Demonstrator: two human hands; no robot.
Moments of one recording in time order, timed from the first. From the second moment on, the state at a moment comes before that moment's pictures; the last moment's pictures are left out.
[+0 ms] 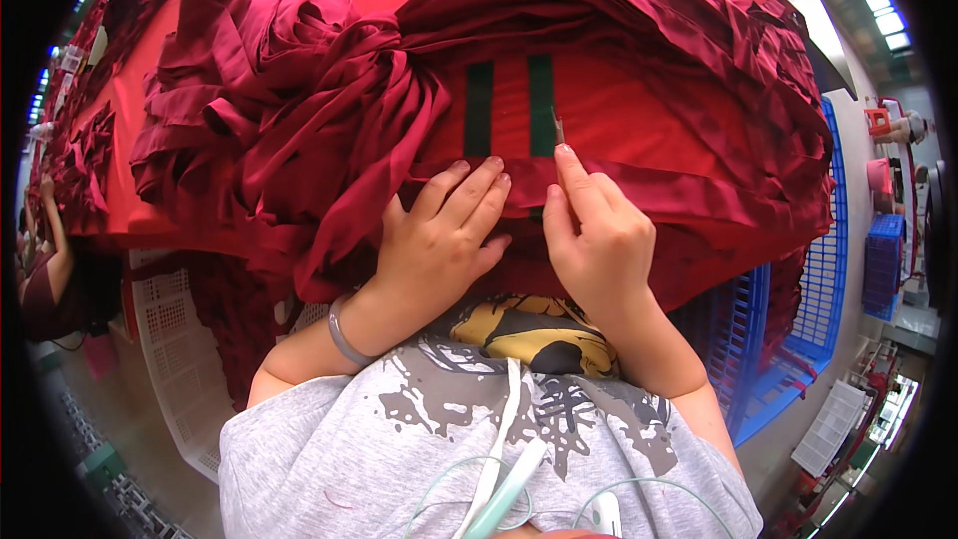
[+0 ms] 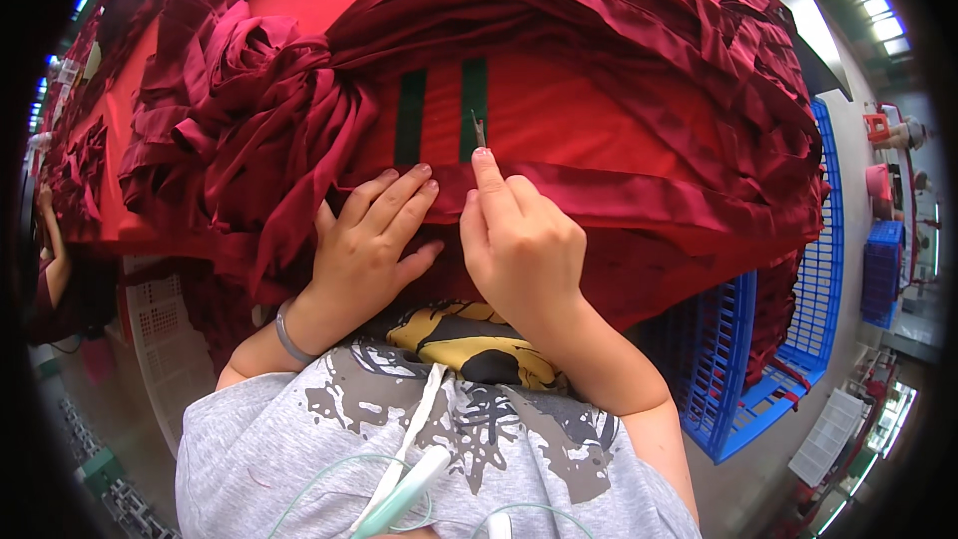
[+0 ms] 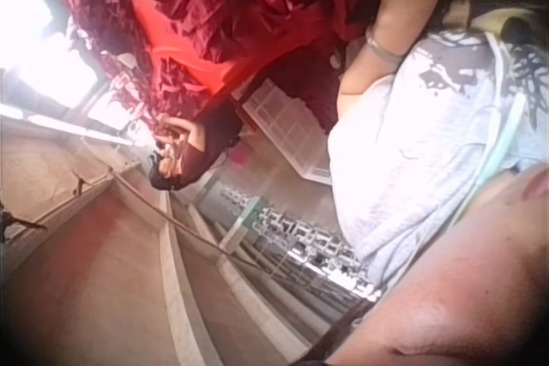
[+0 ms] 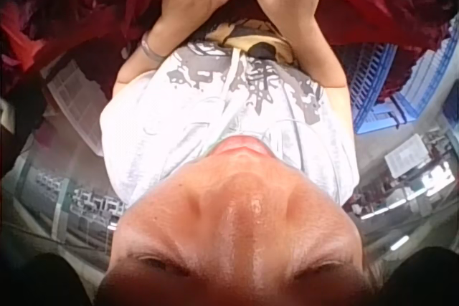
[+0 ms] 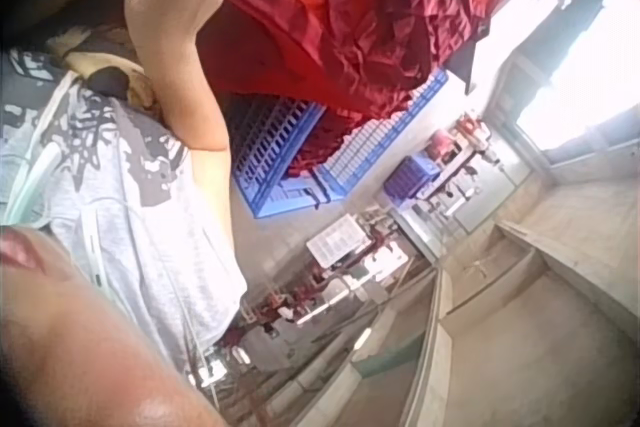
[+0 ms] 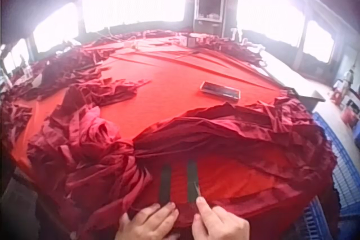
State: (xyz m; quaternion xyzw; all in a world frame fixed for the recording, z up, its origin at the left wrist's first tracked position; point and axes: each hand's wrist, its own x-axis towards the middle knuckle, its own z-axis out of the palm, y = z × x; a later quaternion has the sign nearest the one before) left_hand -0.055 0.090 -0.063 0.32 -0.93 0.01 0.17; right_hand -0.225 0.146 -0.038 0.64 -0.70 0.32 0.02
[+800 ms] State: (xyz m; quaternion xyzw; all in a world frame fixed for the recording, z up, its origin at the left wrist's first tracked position) left_hand -0.053 0.090 -0.058 0.31 -0.93 -0.04 0.16; right_hand -0.232 0.150 -0.032 0.67 -0.66 0.34 0.00
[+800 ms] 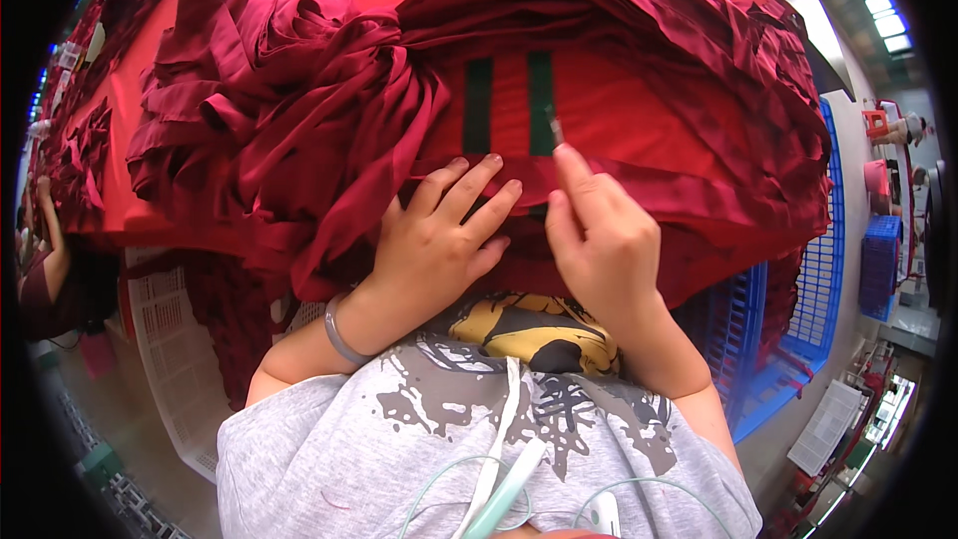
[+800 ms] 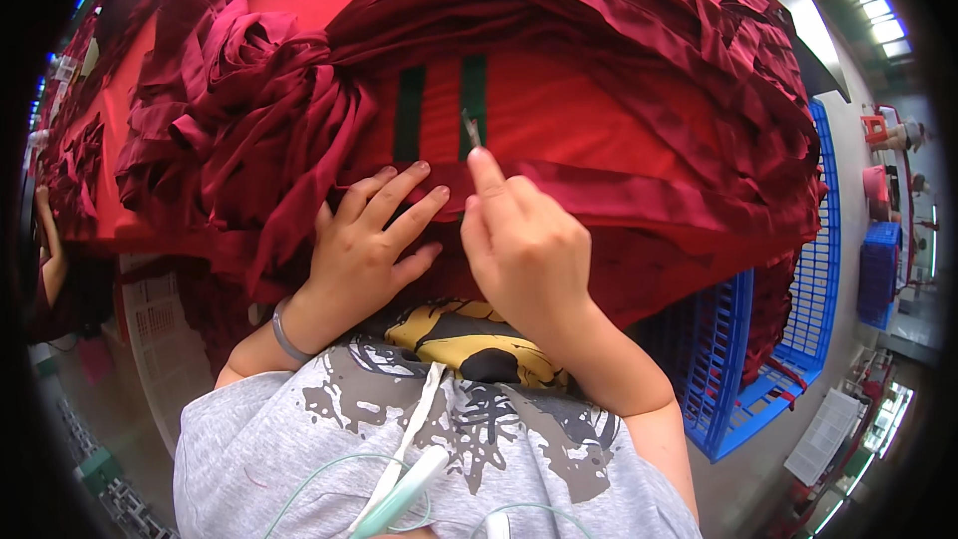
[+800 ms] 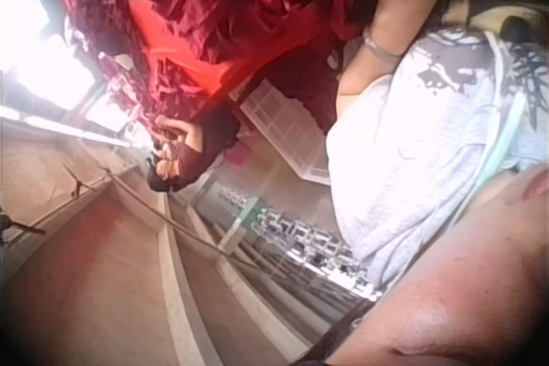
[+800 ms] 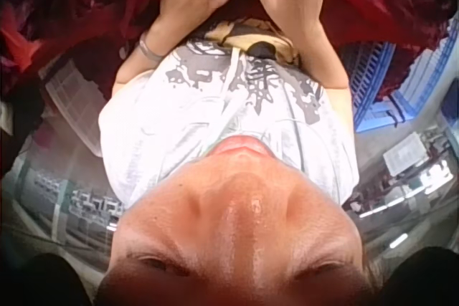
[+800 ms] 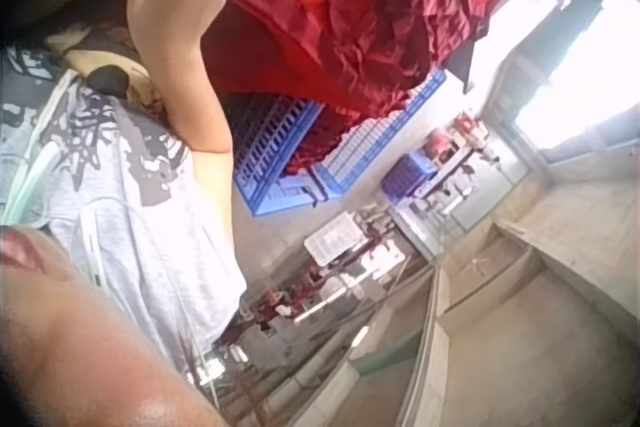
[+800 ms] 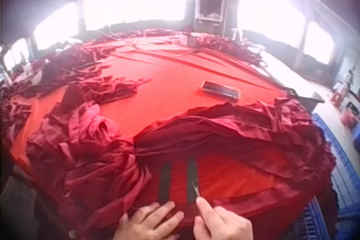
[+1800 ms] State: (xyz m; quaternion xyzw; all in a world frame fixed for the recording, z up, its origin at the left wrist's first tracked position) left_hand 0.074 0.027 -0.002 0.54 -0.66 -0.12 0.51; right_hand -0.376 0.129 -0.031 0.41 -0.91 0.10 0.05
